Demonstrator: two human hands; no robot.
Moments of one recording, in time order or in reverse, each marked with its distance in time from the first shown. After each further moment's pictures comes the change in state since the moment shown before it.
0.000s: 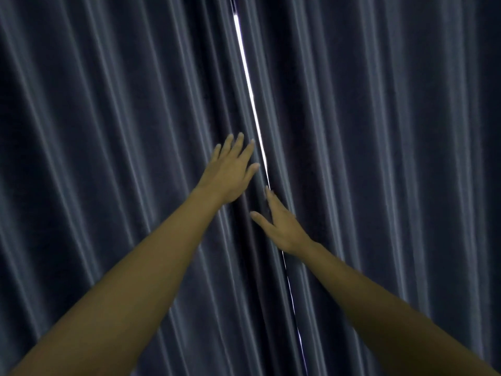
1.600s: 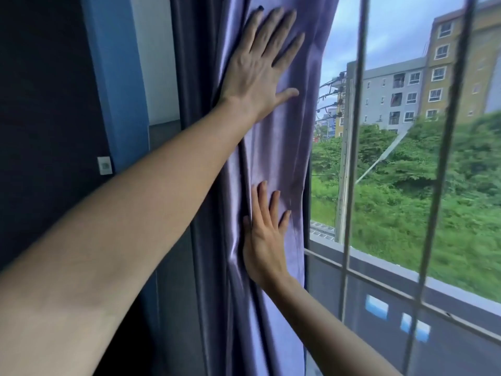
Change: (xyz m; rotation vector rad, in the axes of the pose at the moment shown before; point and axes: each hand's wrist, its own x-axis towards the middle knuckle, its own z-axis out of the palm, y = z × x) left_hand -0.099 -0.471 -0.005 1.302 -0.032 -0.342; right_hand 0.144 -0.197 0.511 0.412 -0.174 -0.526
